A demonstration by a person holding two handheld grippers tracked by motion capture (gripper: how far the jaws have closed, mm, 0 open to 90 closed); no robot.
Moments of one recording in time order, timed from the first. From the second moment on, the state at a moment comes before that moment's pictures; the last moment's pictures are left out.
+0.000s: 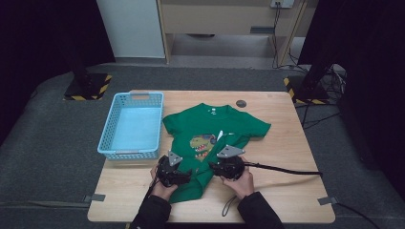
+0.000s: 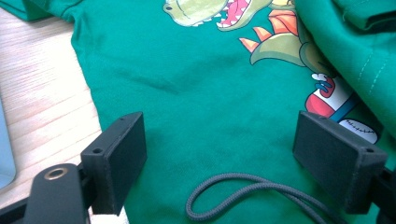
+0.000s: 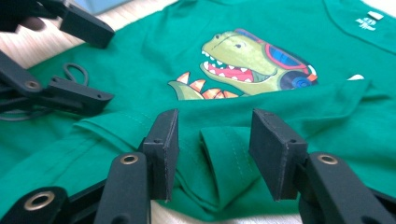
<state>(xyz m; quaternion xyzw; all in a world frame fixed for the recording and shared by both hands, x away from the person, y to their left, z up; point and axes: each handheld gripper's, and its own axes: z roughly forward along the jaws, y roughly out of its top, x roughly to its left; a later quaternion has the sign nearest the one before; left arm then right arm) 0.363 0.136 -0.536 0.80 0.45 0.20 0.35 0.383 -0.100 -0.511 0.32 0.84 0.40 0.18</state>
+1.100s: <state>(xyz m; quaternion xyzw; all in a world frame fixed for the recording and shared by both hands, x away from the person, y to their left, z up) 0.363 0.136 -0.536 0.80 0.45 0.20 0.35 0.326 -0.199 -0.498 0.41 0.79 0.43 0.17</state>
